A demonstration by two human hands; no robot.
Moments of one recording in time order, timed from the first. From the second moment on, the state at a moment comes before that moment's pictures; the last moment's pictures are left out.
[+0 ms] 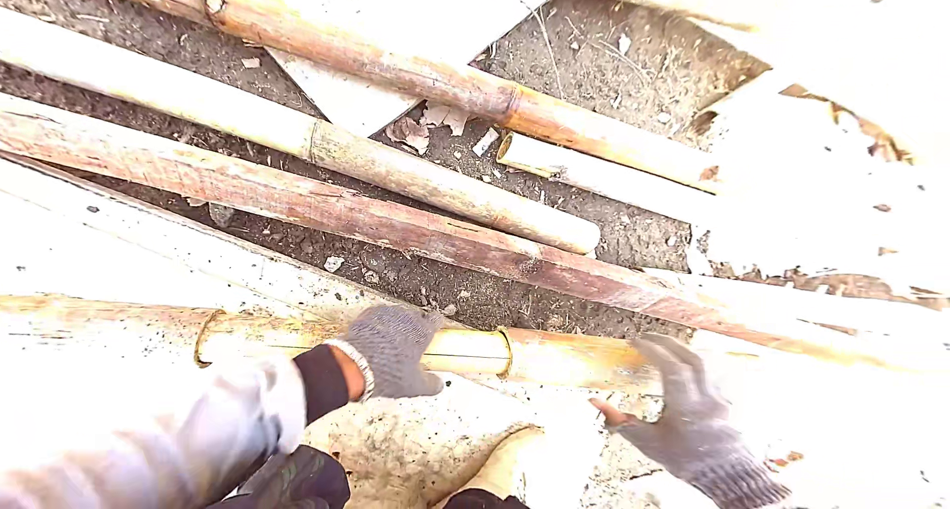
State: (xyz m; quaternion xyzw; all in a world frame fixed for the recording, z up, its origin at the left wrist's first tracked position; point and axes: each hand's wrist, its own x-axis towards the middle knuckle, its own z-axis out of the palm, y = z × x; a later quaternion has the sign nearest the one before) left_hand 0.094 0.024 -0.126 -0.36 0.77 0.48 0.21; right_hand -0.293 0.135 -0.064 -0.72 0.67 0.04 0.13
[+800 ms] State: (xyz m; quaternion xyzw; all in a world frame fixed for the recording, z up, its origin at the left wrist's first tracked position) left_hand 0.014 0.002 -0.152 -0.30 0.68 0.61 0.28; right_hand -0.246 0.062 -0.094 -0.74 0.52 0.34 0.28
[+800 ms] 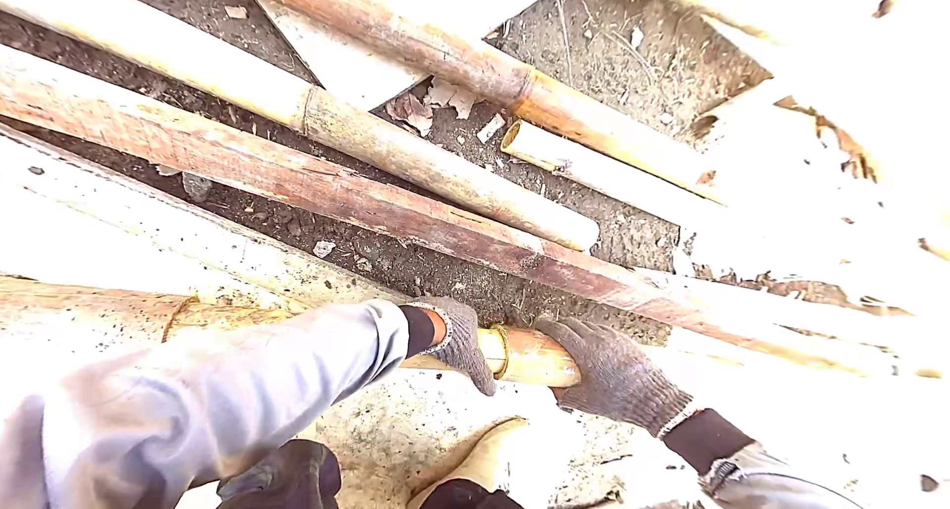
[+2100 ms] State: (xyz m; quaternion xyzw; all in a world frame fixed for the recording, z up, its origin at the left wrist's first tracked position) left_hand 0.072 0.072 -0.123 -0.33 0.75 0.45 0.36; right_hand -0.232 0.121 -0.105 -0.75 0.47 0.33 0.34
